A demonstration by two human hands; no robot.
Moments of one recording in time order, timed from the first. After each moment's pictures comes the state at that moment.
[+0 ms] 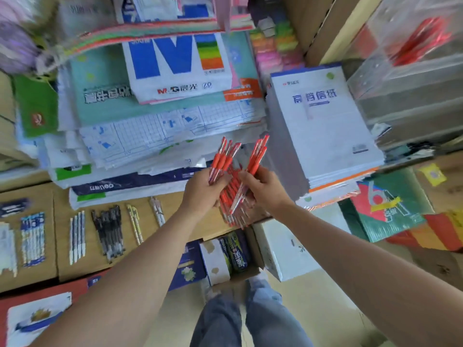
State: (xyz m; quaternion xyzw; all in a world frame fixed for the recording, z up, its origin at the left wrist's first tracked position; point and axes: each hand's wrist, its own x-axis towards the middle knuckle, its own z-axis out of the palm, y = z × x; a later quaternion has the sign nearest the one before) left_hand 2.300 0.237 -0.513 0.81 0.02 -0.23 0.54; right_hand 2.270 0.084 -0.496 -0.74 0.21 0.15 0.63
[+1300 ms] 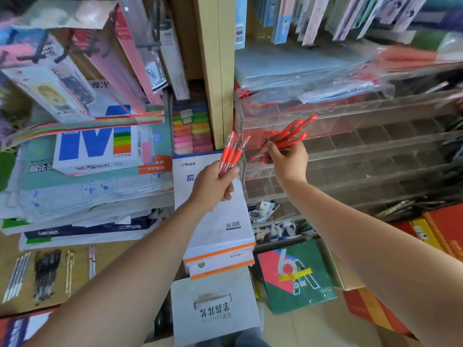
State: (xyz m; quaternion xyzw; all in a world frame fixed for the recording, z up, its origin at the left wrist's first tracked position) left_hand 2.377 -0.083 -0.381 0.82 -0.01 -0.16 0.55; right_hand 2.394 -0.262 -0.377 -0.80 0.23 -0.12 0.55
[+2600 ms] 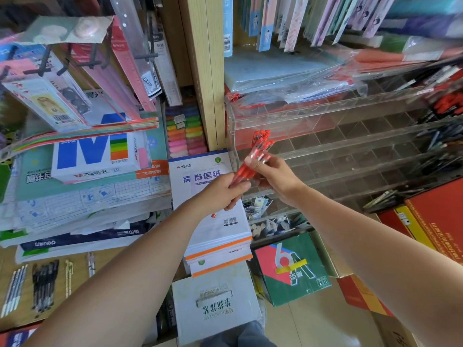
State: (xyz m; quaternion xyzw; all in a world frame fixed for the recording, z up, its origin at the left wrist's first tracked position) left_hand 2.355 -0.092 -0.355 0.77 -0.11 -0.34 0.53; right_hand 2.343 -0.260 -0.346 -0.68 0.11 0.15 0.71
